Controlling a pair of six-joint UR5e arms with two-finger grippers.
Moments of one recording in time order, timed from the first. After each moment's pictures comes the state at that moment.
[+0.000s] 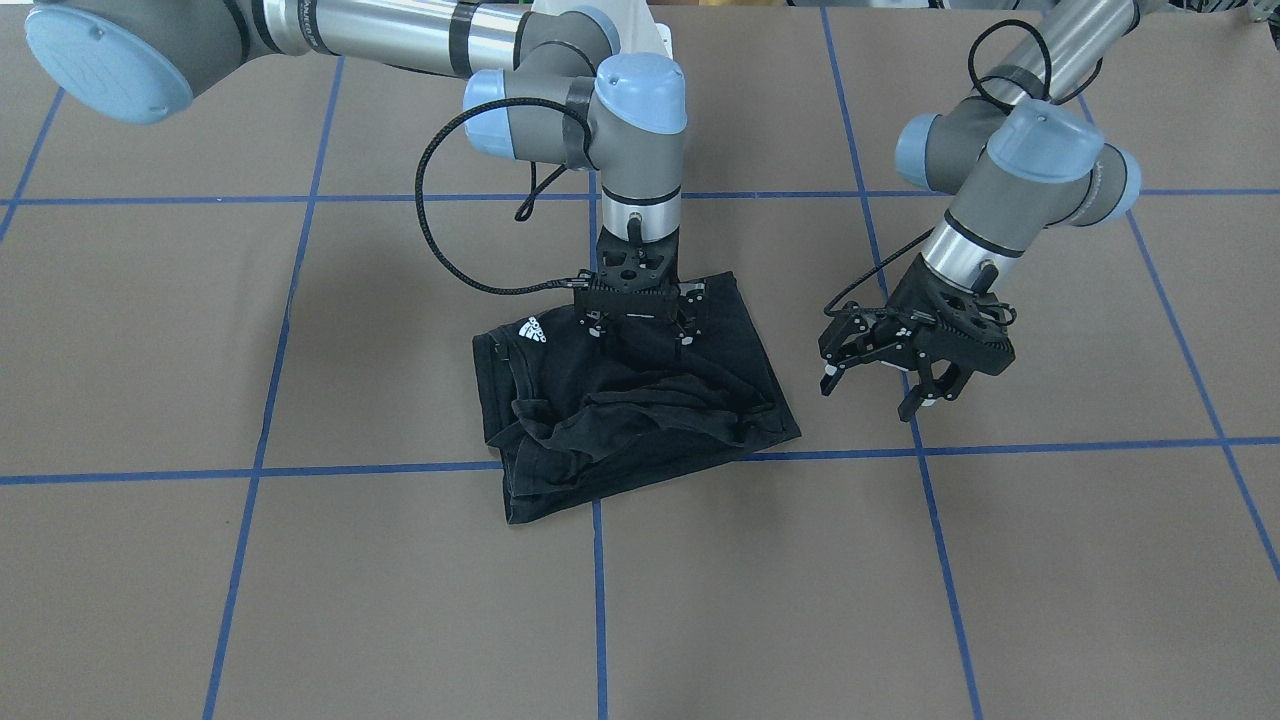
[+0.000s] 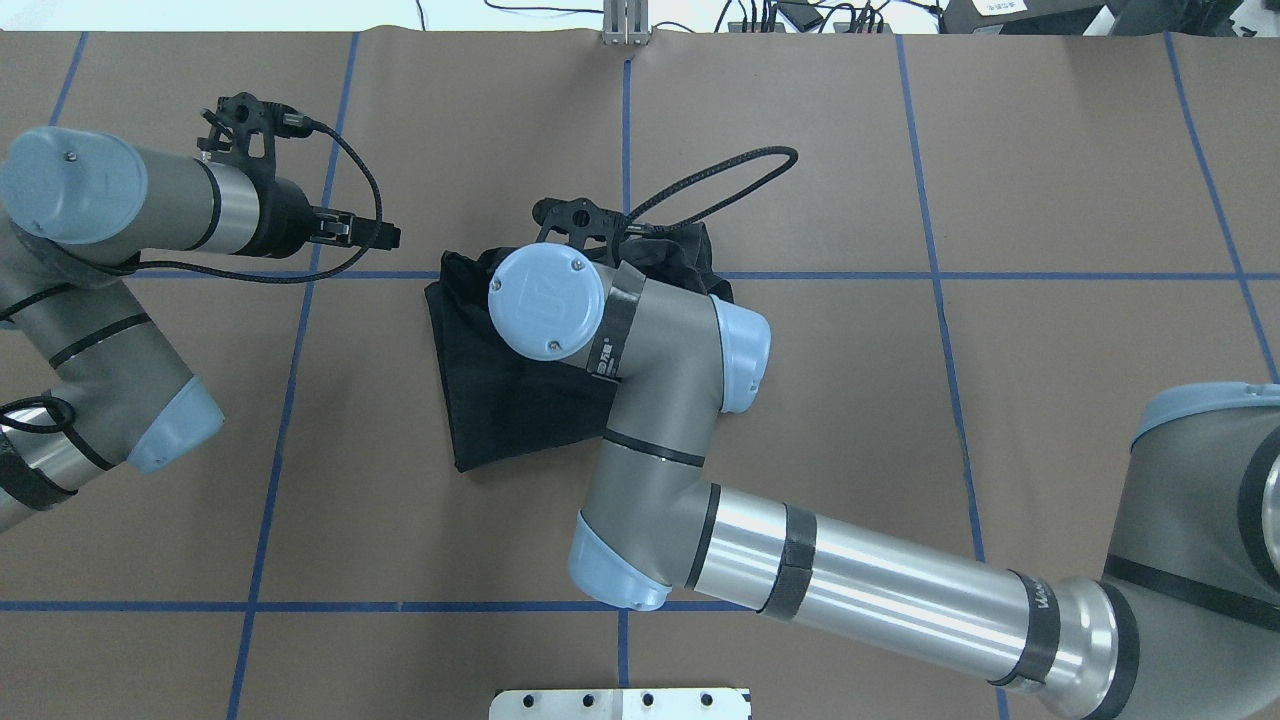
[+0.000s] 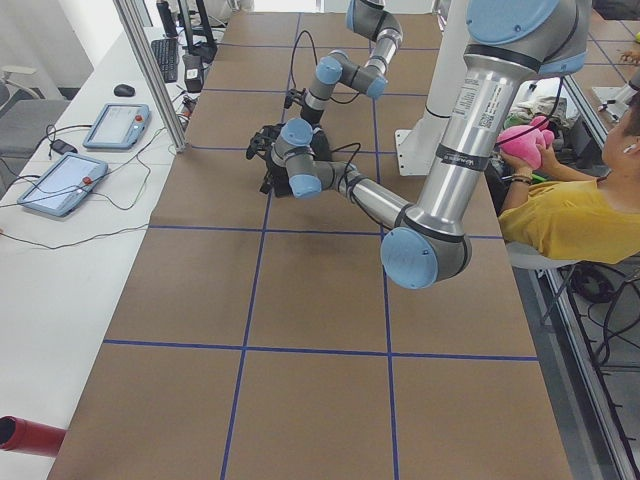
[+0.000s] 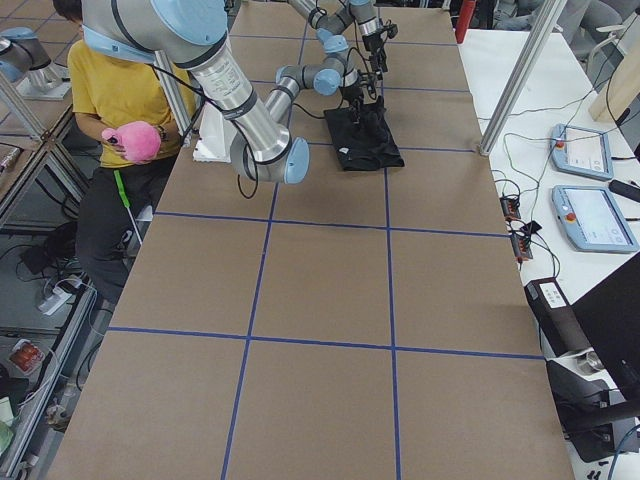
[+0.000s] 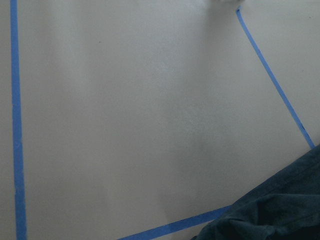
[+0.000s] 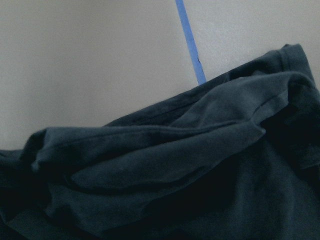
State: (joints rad) left arm -0.81 -1.92 -1.63 -2.31 -1.88 -0.92; right arm 0.41 -0.63 1.38 -1.48 1.49 1.47
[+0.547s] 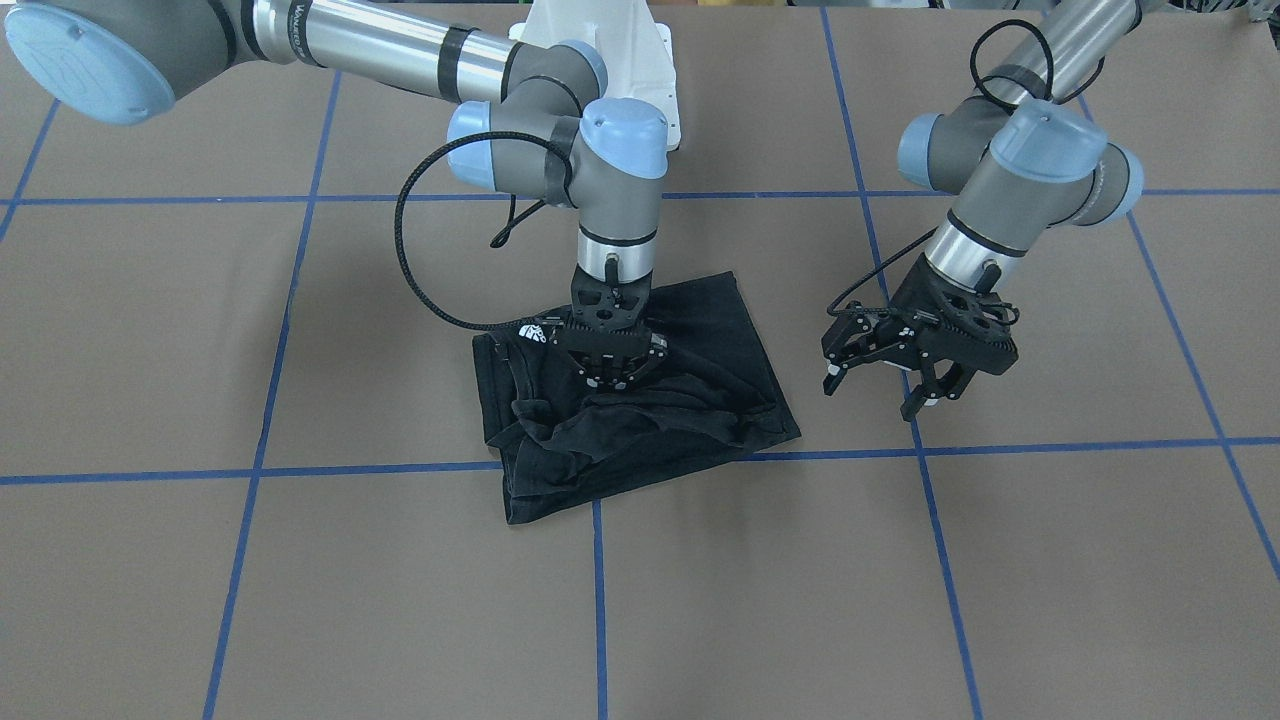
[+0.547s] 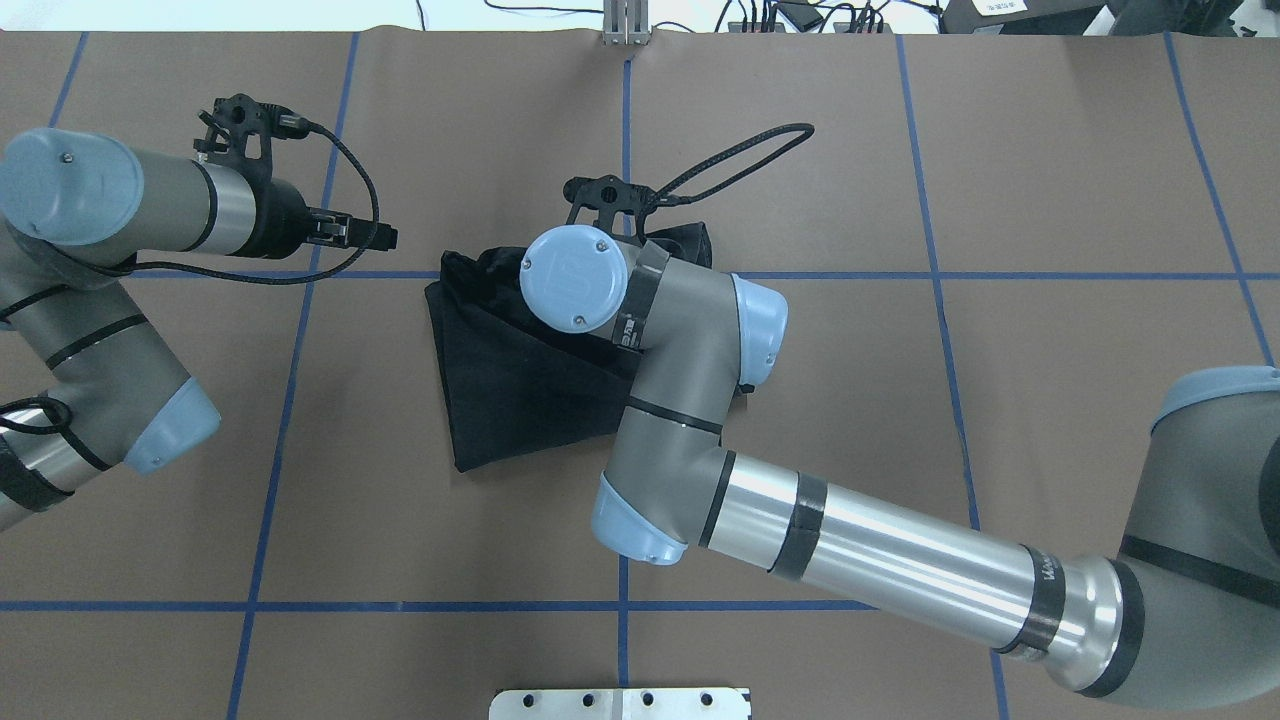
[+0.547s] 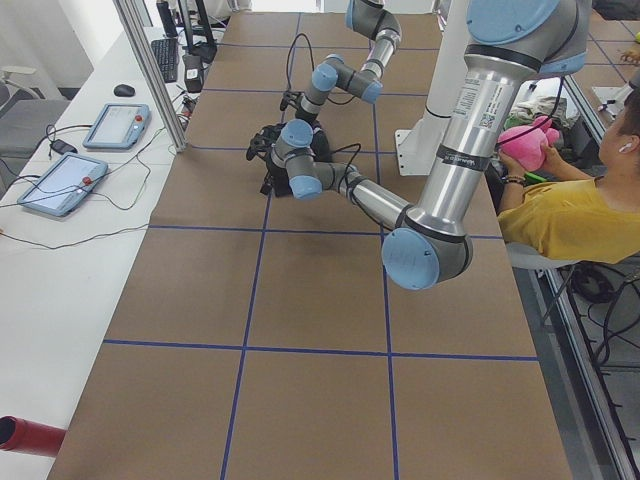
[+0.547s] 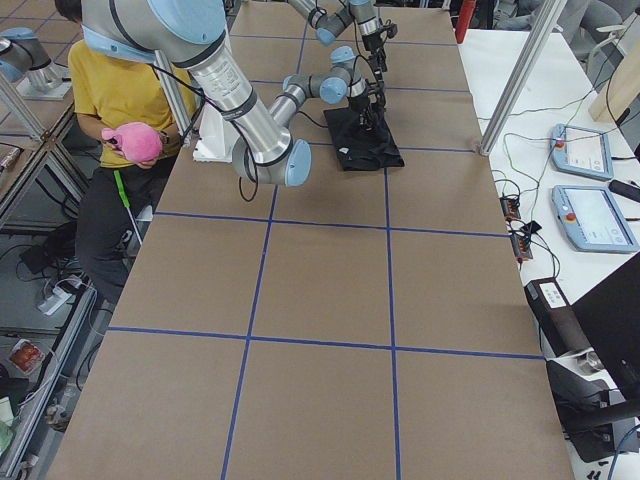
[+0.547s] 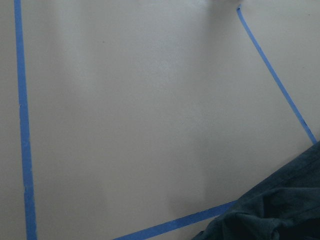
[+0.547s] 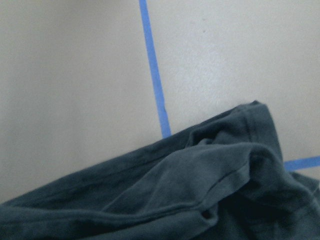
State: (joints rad) left arm -0.81 -1.91 -1.63 -2.32 -1.88 -0.92; right arm 0.48 -0.63 1.30 -1.47 1.46 1.38
